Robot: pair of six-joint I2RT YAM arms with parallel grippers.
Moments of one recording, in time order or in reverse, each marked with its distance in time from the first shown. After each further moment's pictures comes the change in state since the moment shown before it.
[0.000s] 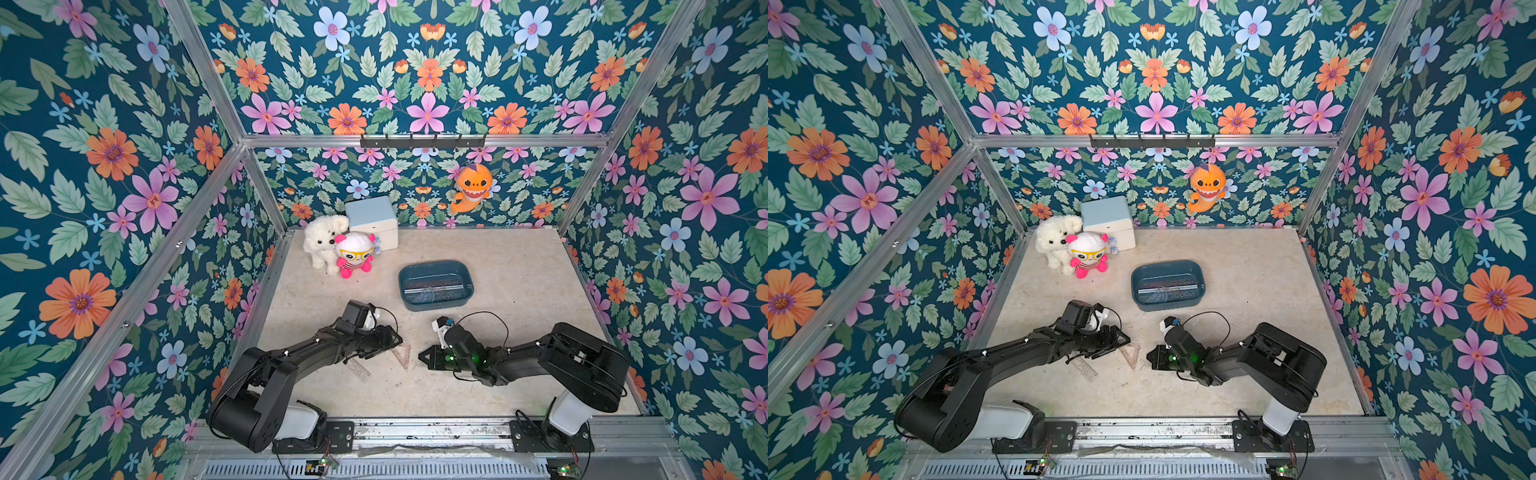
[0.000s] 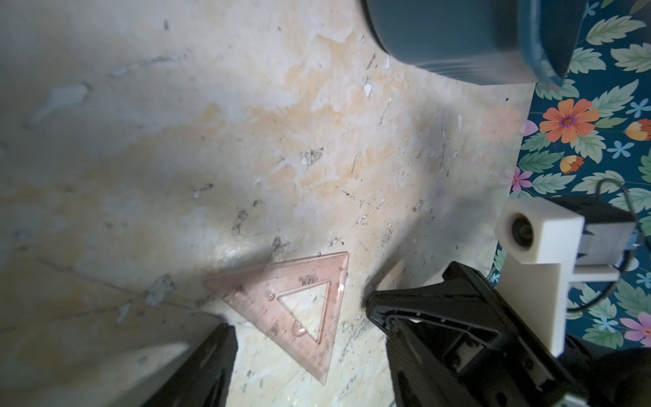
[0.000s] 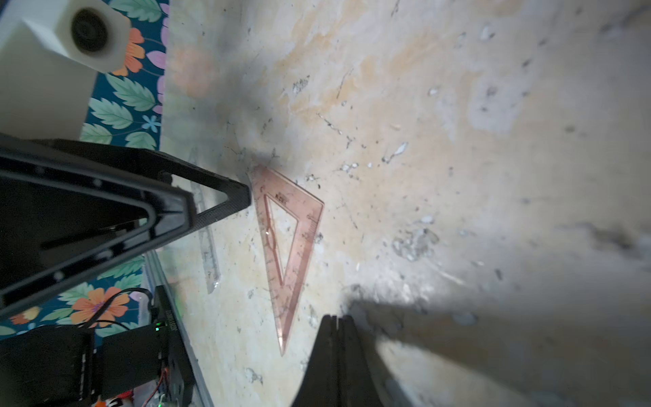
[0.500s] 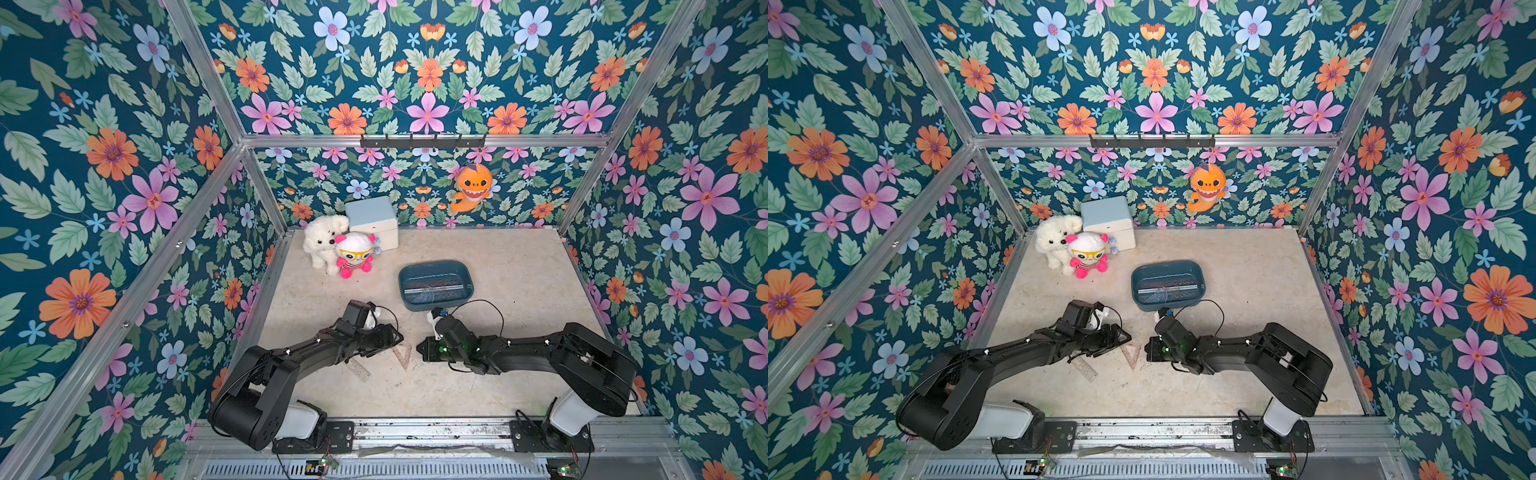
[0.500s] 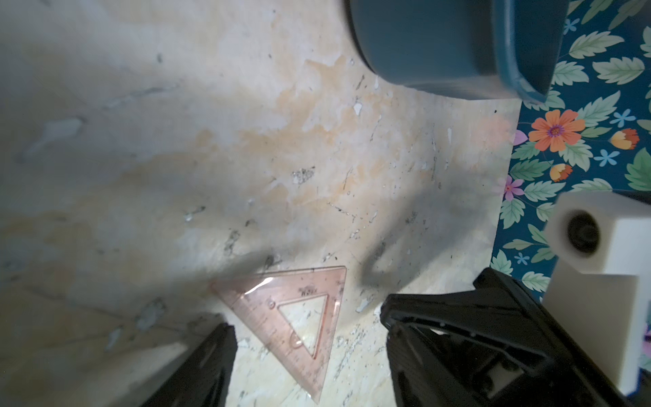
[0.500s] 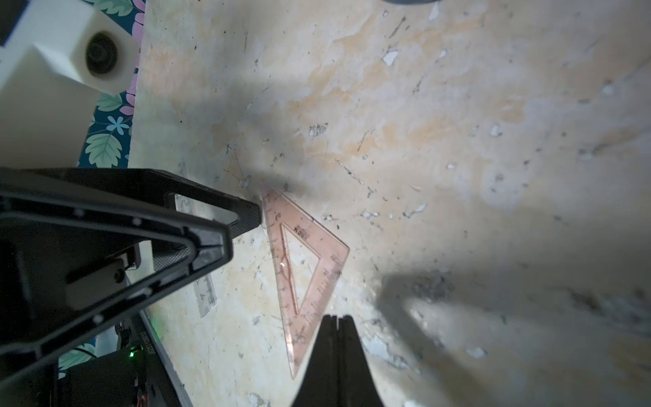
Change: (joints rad) left arm 0.003 0.006 -0.011 0.058 -0.010 -0.021; right arm 0.006 0.002 0.163 -0.206 0.051 -0.070
